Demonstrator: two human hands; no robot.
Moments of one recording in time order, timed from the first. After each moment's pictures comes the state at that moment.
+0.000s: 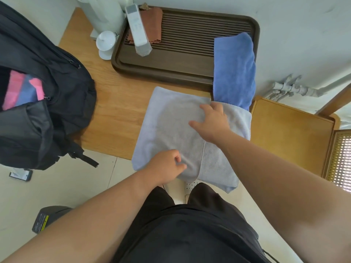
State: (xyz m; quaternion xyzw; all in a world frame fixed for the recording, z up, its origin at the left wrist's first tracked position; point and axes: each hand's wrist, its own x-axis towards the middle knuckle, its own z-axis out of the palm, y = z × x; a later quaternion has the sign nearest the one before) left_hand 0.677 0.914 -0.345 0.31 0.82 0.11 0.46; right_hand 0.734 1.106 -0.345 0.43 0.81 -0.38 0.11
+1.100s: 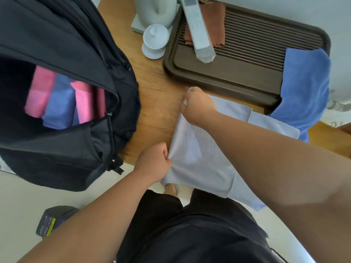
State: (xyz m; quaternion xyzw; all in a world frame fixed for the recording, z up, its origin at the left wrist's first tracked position) left_hand 0.489 0.815 -0.361 0.24 0.87 0.16 0.41; right_hand 0.486 1.026 -0.358 0.31 0.91 -0.23 0.15
